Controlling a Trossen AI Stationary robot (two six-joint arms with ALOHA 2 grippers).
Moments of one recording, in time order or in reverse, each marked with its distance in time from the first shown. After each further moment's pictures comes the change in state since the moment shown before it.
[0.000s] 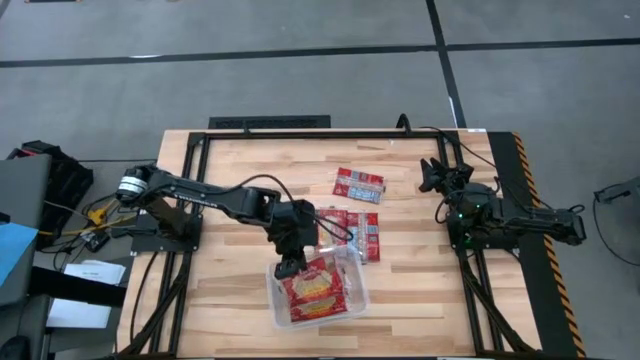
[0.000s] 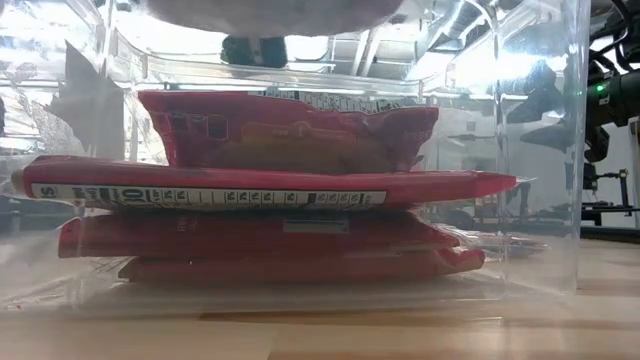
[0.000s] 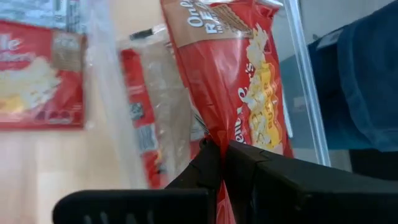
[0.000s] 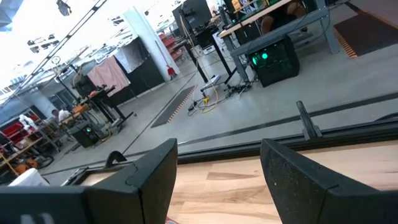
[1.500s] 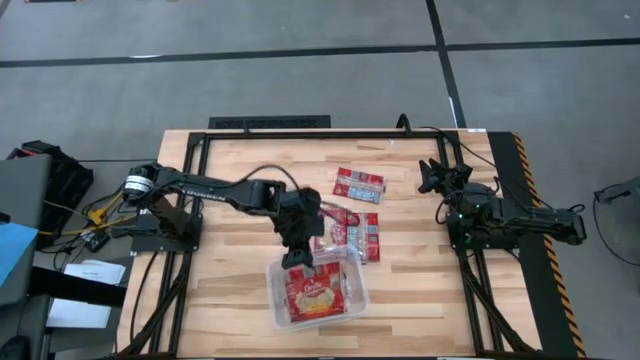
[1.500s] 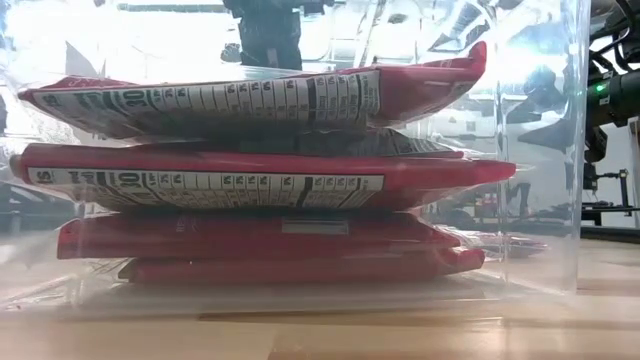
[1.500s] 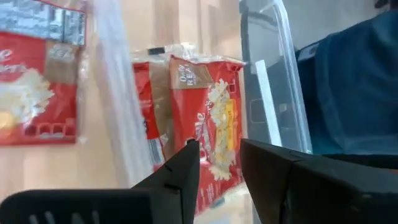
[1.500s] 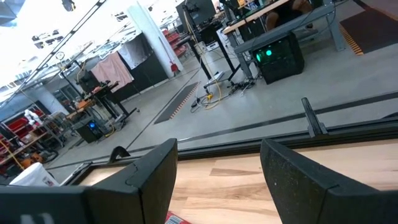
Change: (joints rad) left arm 0.090 0.037 0.025 0.047 0.124 -0.030; right arm 0.000 0.008 0.000 0.001 -0.021 -0.002
